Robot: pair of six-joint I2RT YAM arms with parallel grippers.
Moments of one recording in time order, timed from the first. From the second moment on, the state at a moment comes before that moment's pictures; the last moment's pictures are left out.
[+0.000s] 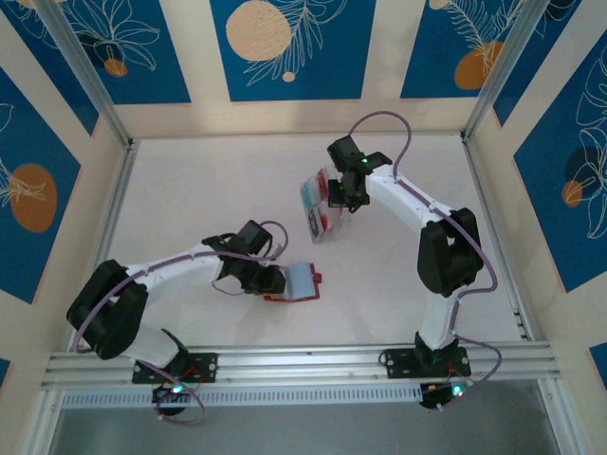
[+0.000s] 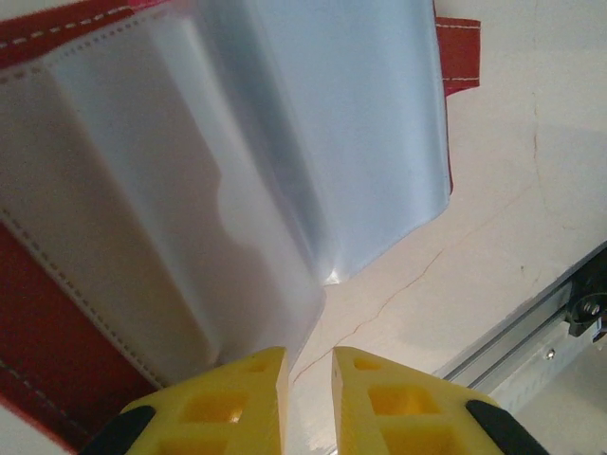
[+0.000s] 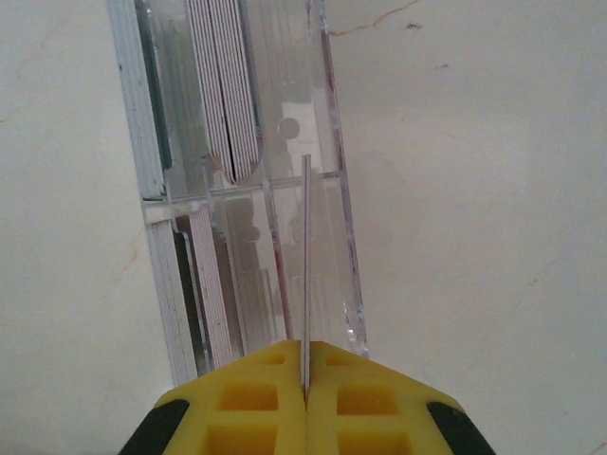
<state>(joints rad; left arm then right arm) -0.72 1.46 0.80 -0.55 0.45 -0.61 0.47 1.87 1.59 -0.90 0.07 0.42</state>
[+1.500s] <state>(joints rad) -0.71 1.41 0.80 -0.54 0.45 -0.62 0.30 1.86 1.66 -1.01 -0.33 0.44</state>
